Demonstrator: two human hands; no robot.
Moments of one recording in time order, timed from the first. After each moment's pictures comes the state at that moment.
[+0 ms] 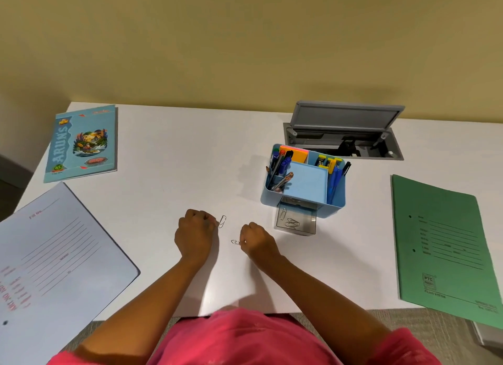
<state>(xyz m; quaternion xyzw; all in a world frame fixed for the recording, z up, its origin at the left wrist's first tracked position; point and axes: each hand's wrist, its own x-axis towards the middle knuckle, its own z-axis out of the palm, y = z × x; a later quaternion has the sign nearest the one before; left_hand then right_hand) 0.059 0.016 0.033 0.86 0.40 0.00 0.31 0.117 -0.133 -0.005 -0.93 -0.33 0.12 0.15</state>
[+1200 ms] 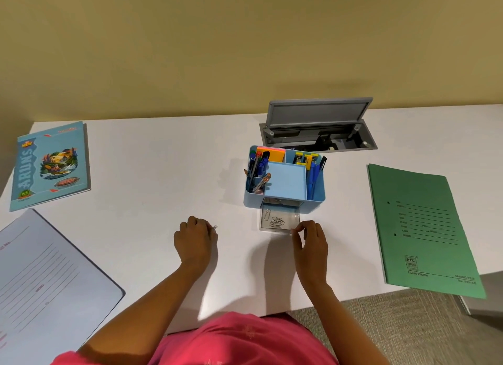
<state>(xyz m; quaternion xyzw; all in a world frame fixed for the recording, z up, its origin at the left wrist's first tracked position) 0.076 -0.005 0.014 0.95 0.27 -0.03 0.13 0.113 -0.248 0.035 -0.94 -0.03 -0.10 0.33</state>
